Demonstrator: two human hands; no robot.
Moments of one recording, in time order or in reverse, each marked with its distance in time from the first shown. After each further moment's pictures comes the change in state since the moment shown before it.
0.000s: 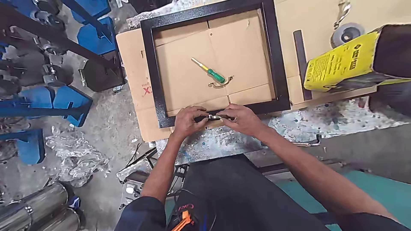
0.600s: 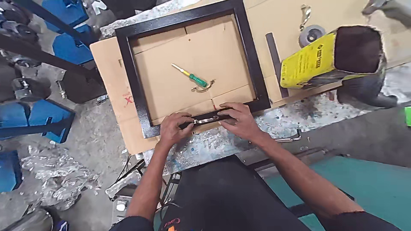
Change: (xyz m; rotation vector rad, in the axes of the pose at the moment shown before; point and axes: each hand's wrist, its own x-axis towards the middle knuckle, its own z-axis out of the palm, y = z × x) left_hand -0.003 -0.007 0.006 -0.027 0.025 -0.009; right_hand -0.039 0.029 -0.010 -0.053 0.259 0.093
